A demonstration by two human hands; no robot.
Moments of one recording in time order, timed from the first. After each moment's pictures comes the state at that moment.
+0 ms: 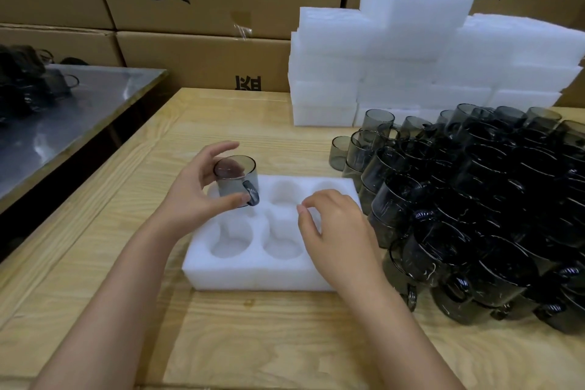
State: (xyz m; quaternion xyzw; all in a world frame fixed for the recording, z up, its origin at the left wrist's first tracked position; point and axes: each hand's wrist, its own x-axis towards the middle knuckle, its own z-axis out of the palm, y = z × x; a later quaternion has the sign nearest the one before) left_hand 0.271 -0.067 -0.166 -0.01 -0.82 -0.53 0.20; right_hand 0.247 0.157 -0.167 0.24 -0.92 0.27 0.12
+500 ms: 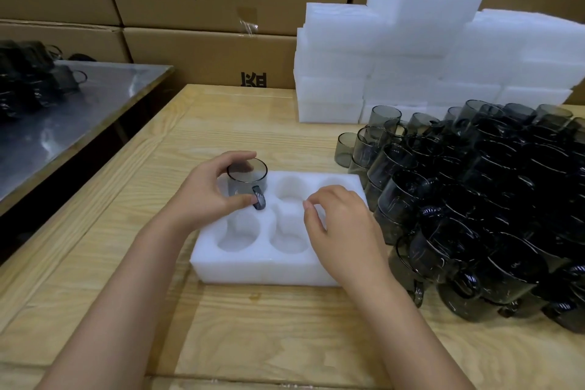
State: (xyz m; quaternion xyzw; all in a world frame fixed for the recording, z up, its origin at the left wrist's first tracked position) left_hand 0.267 -0.064 -0.169 0.01 -0.87 -0.46 0.18; right_hand 0.249 0.157 -0.166 0.25 -0.93 0.26 0.12
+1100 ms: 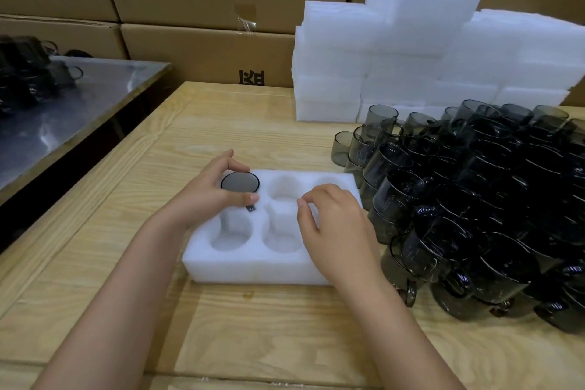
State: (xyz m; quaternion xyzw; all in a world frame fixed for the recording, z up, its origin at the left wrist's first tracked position) left_hand 0.261 -0.059 -0.176 0.11 -0.82 -0.55 0.09; right_hand 0.249 0.155 -0.168 0.24 -0.92 0.26 0.14
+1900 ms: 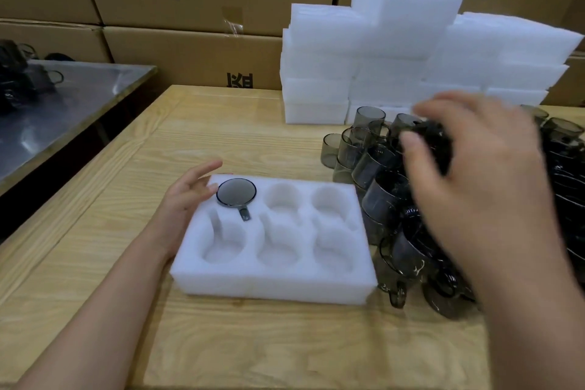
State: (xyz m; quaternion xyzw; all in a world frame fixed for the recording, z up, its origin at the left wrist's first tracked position) left_hand 0.268 -0.061 -0.194 0.09 -0.57 -0.81 0.13; right_hand 0.257 0.233 -0.060 0.20 -0.88 0.21 0.37
